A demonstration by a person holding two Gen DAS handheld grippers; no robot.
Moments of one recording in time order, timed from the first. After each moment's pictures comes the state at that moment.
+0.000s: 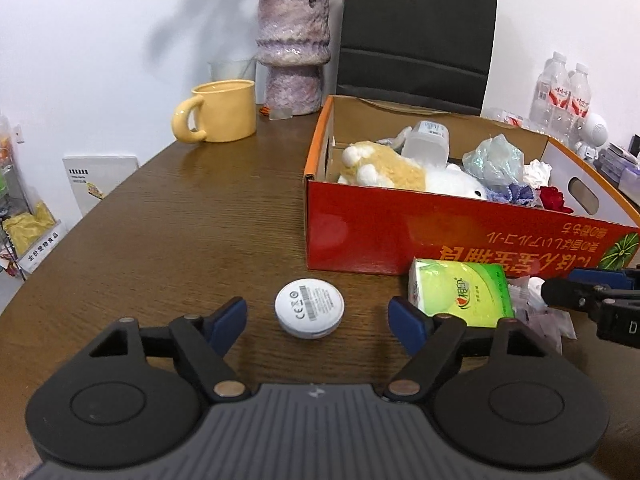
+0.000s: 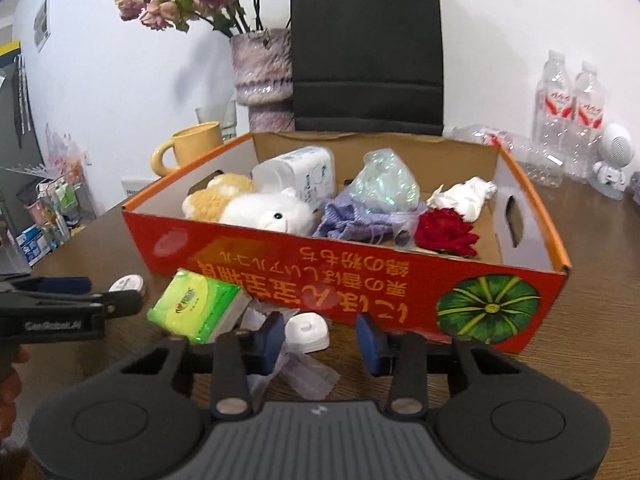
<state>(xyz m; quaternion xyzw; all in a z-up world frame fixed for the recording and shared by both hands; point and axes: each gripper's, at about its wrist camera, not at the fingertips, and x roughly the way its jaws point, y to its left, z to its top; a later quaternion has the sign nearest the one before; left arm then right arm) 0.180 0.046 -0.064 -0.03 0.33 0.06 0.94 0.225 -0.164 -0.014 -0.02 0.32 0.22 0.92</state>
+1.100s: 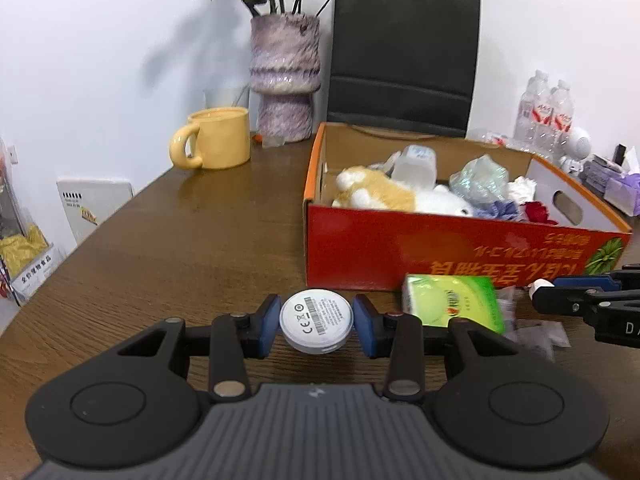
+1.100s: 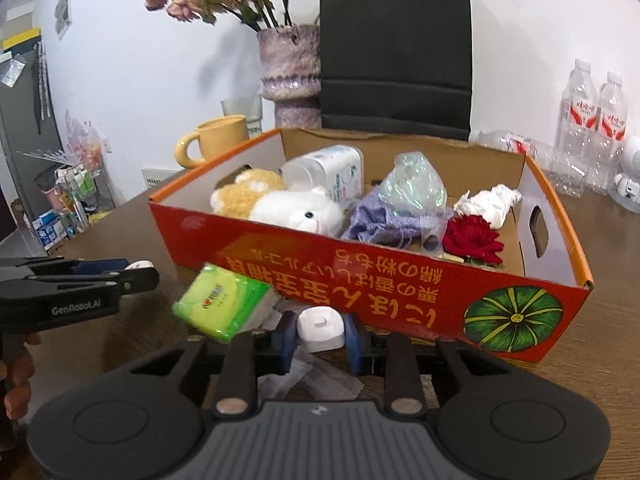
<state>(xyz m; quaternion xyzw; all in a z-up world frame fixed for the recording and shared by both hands) 0.160 0.048 -0.054 -0.02 0.29 0.04 0.96 0.214 -0.158 -0.006 -0.03 0.32 0.25 0.91</state>
